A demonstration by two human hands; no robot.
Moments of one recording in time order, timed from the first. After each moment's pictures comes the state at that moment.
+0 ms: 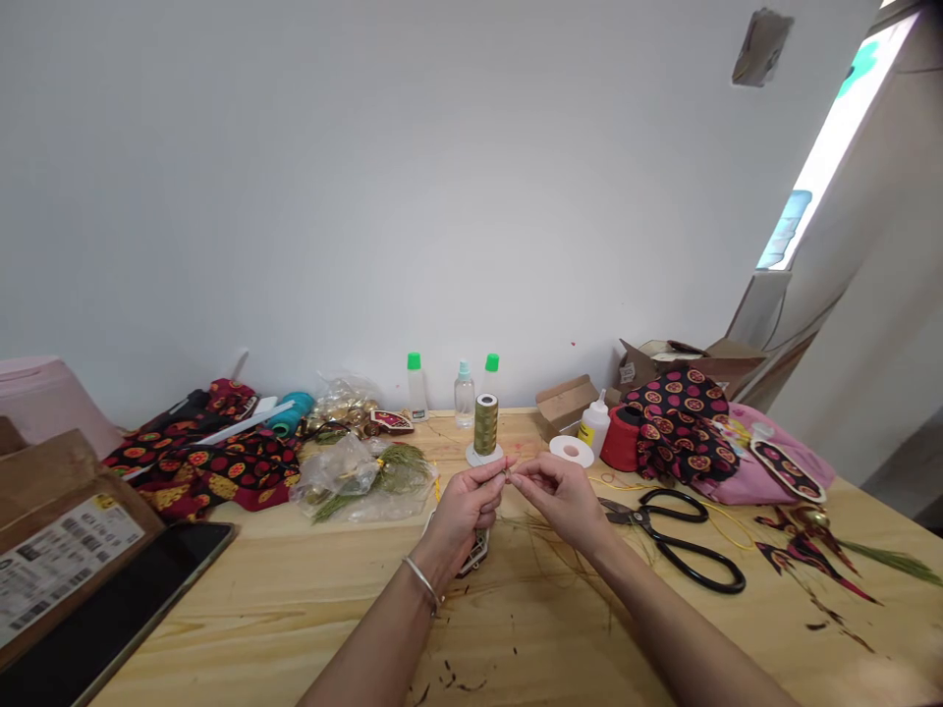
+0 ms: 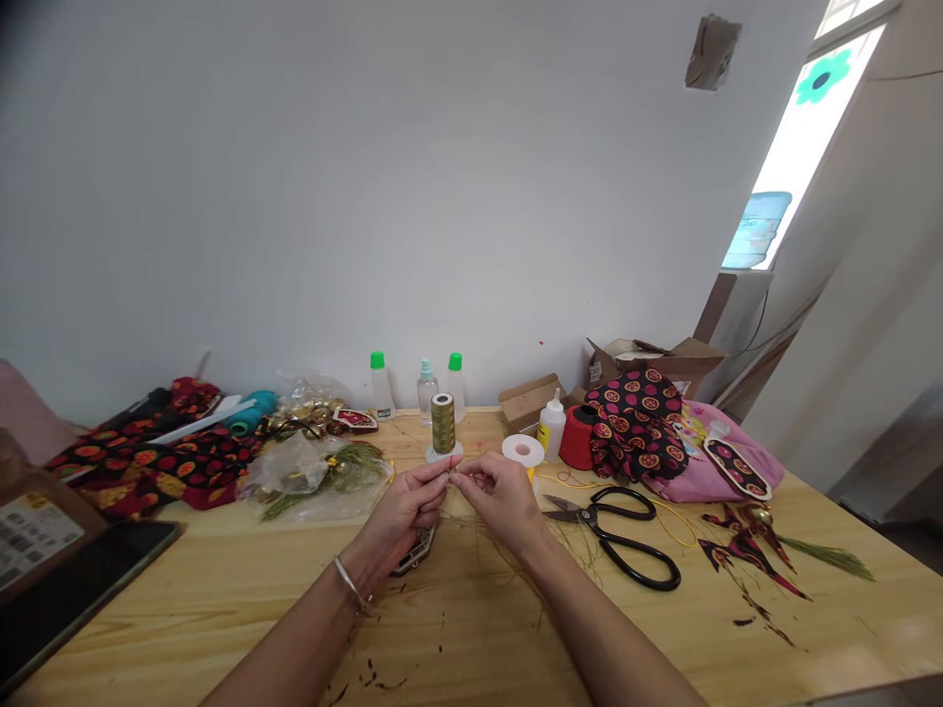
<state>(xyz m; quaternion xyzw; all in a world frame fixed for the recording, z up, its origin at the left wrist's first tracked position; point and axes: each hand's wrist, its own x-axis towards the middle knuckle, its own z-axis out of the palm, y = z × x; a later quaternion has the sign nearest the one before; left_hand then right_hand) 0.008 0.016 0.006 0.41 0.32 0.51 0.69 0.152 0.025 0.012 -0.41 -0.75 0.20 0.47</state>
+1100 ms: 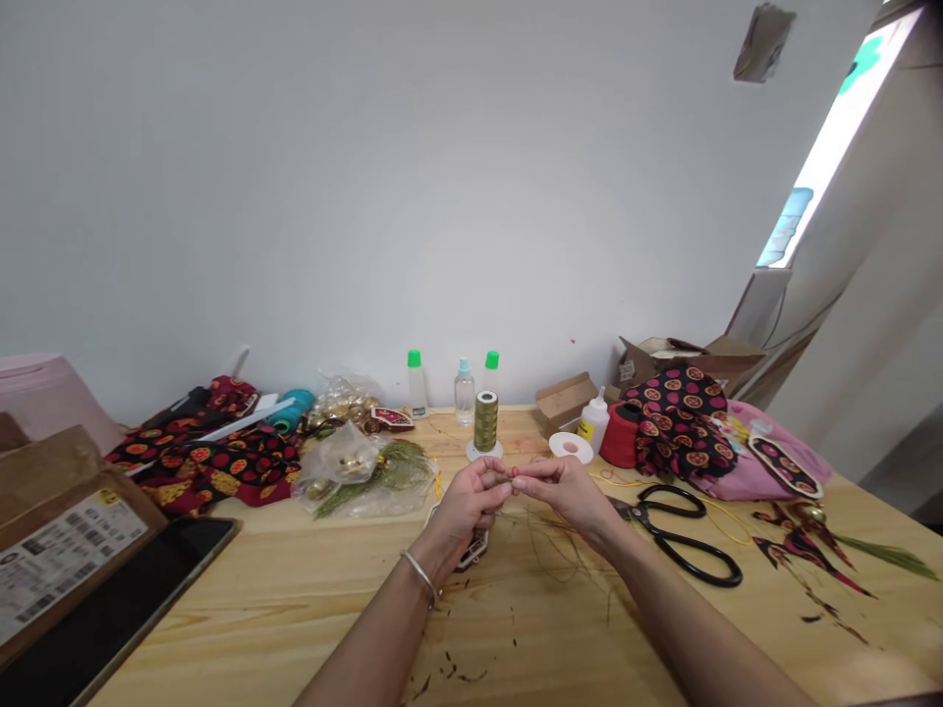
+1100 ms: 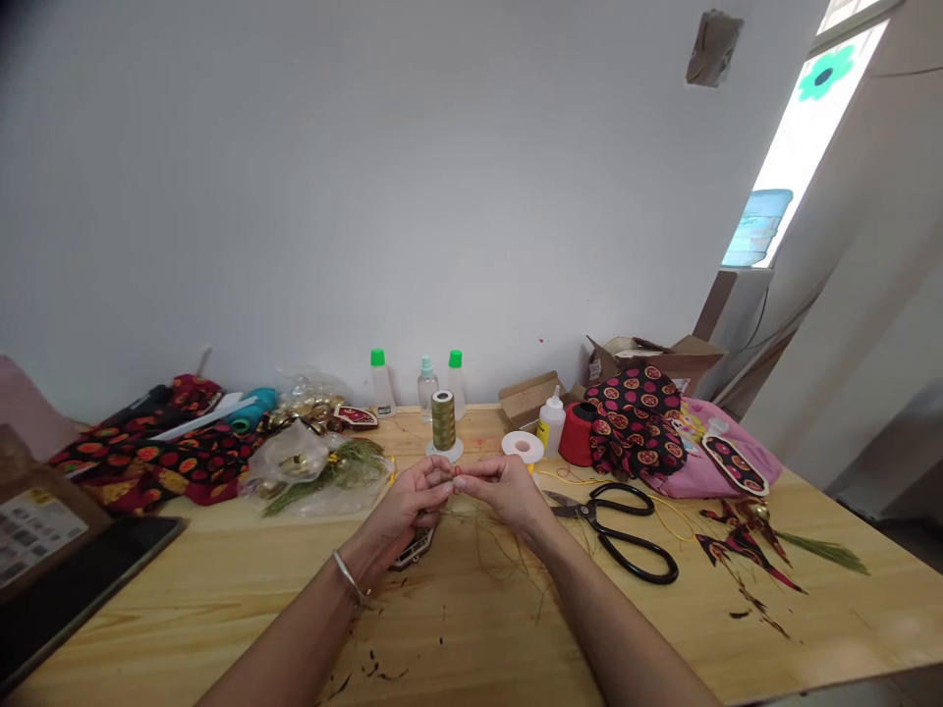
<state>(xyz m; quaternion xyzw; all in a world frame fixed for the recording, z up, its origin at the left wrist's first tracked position) 0.007 0.012 0.008 0.46 0.32 0.48 0.68 0.157 0.023 0.020 -0.37 -0.63 0.52 0.44</state>
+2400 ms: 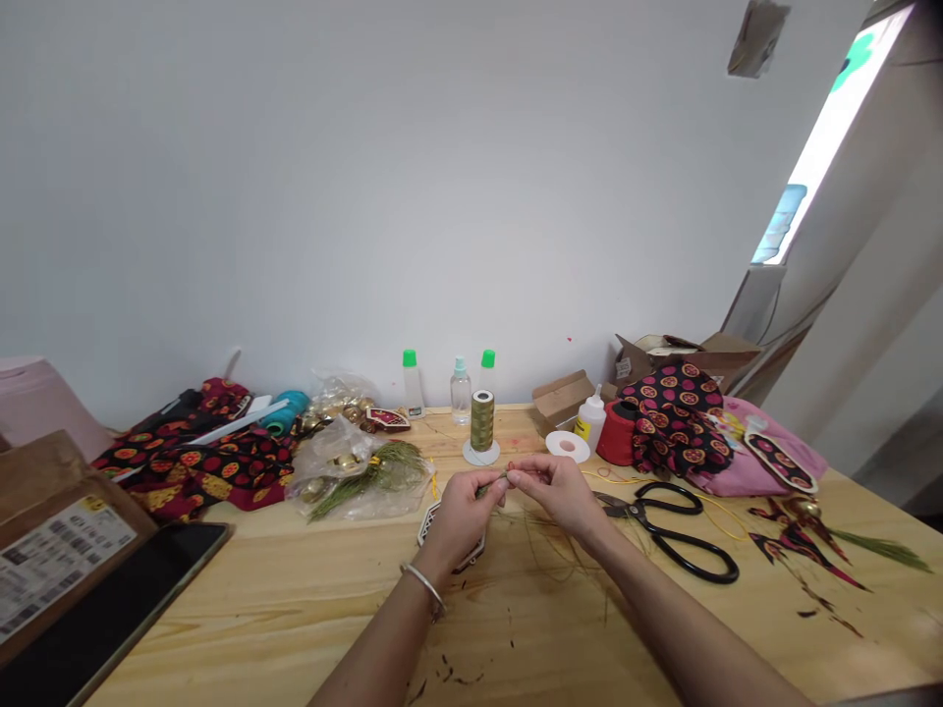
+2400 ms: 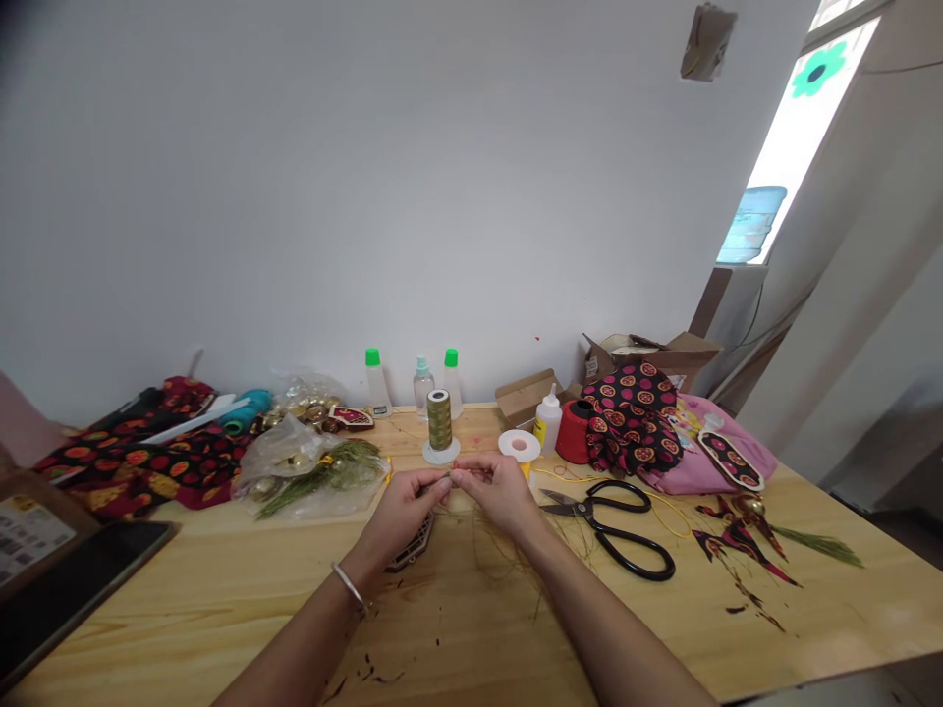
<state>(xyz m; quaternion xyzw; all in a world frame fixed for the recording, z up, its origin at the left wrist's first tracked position) 0.008 0.015 0.005 0.68 0.46 0.43 0.36 0.152 0.030 0.010 -0.43 -0.68 0.39 0.44</state>
